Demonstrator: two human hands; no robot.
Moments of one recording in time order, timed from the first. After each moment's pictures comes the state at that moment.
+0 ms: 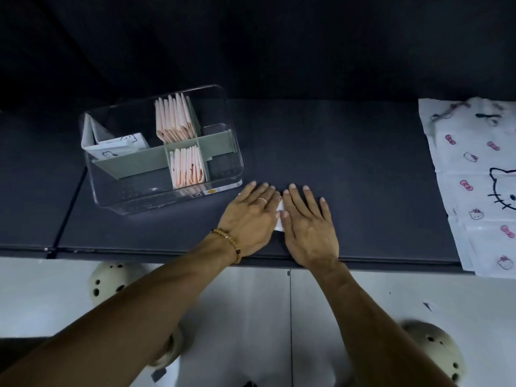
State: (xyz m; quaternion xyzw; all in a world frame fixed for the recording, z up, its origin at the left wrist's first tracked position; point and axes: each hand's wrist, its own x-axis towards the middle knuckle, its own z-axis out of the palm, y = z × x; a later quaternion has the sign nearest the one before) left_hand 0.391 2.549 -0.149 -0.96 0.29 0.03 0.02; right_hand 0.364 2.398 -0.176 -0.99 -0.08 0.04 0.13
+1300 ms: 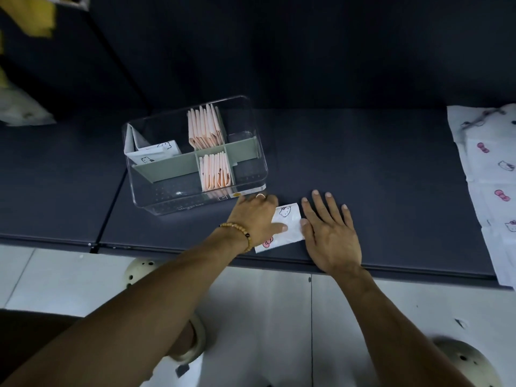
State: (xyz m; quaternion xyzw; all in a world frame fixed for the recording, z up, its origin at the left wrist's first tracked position) left_hand 0.406 2.577 -0.135 -0.97 0.16 0.15 -0.05; right_hand 0.363 2.395 -0.180 -0.99 -0.09 0.05 0.11
